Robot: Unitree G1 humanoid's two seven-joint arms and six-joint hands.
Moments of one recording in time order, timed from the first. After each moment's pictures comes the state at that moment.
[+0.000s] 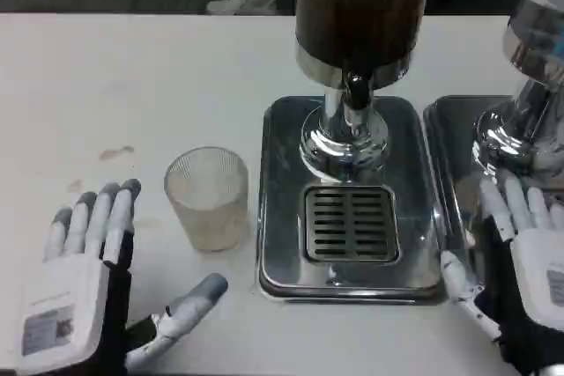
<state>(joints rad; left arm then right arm) 0.39 0.35 -0.18 -0.05 0.87 -0.06 0.55 0.28 -0.30 0.25 -0.05 -0.92 0.10 -0.47</state>
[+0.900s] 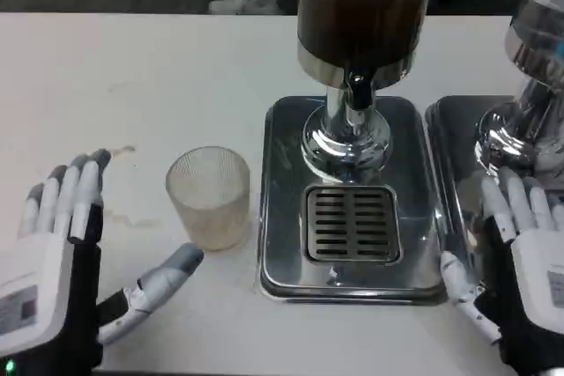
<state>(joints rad) 0.34 0.37 -0.09 0.00 0.74 -0.22 0.57 0.31 -0.29 0.26 -0.11 -0.95 0.15 -0.45</state>
